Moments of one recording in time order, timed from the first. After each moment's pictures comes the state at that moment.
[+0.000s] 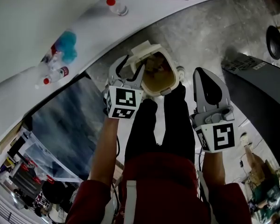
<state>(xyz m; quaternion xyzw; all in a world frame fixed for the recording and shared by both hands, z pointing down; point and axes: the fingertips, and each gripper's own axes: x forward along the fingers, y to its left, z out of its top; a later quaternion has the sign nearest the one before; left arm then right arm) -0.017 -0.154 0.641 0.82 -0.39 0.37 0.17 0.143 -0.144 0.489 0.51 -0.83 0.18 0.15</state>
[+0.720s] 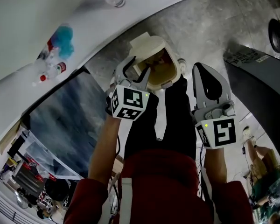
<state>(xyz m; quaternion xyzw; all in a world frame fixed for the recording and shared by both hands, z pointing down) 0.004 -0.110 0.666 0.83 -0.33 0.41 0.17 0.138 -0.128 0.510 0.51 -0.82 0.19 0.16</state>
